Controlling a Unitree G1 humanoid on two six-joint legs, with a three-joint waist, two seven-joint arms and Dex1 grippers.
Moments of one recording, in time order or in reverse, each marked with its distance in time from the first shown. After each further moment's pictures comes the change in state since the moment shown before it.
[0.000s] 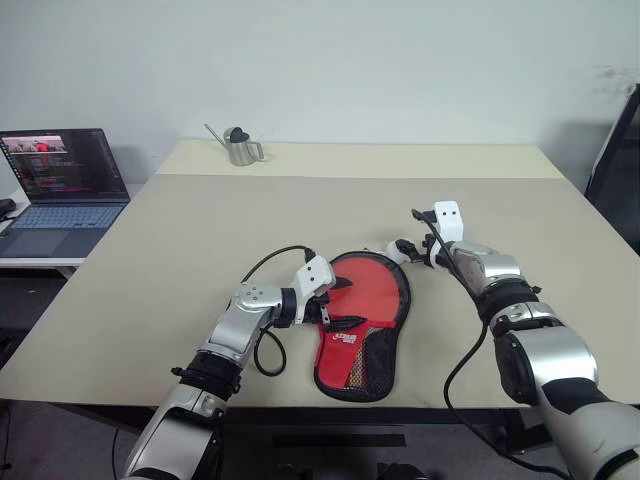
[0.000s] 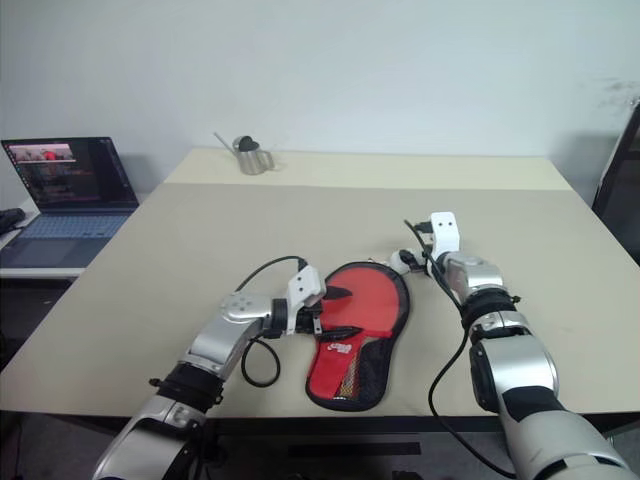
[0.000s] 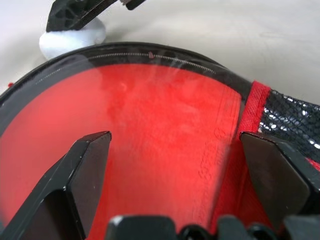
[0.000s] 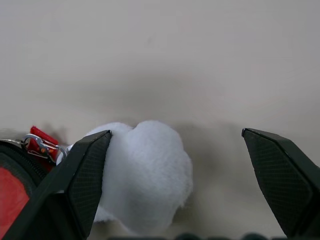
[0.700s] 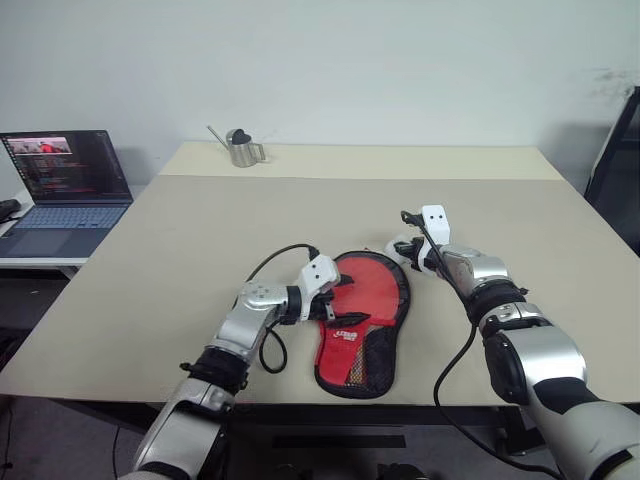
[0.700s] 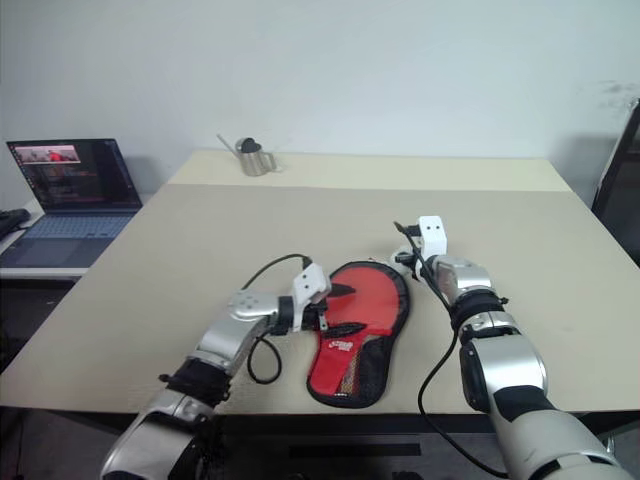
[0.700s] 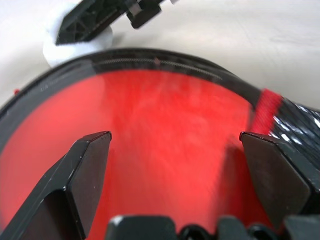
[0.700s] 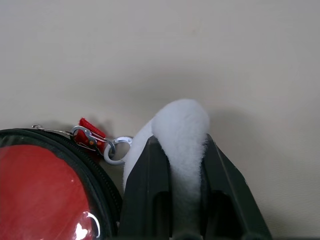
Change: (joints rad) left arm -0.089 -0.066 -0.013 0.159 0.044 -0.095 0.027; right arm -0.005 0.038 -0.021 -0.020 -0.008 0.045 0.036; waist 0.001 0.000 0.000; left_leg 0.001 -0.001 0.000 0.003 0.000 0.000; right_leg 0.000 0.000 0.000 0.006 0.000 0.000
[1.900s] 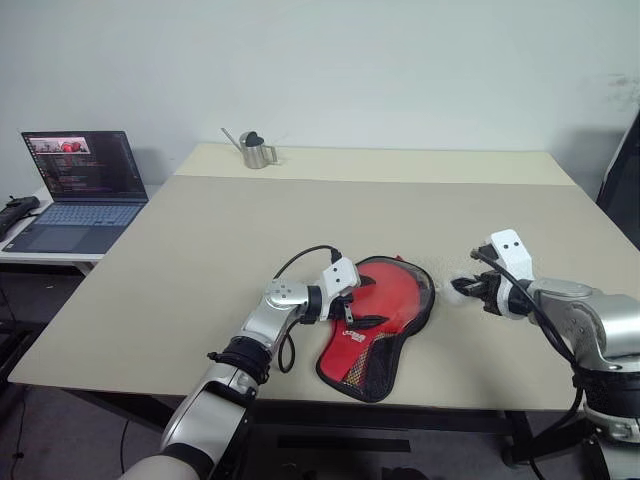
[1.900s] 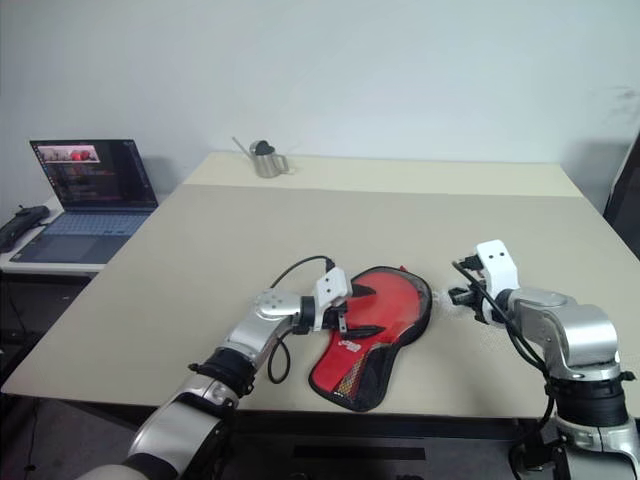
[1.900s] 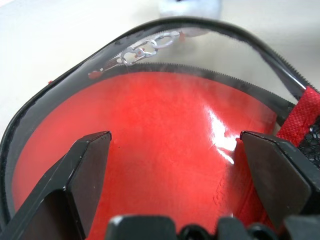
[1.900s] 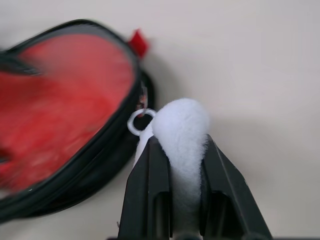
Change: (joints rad) left arm -0.053 -0.074 -0.029 0.198 0.026 -0.167 -0.009; right arm 0.581 -0.336 -0.059 -1.273 0.196 0.814 0.009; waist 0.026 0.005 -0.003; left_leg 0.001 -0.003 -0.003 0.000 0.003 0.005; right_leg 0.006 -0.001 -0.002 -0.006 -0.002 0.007
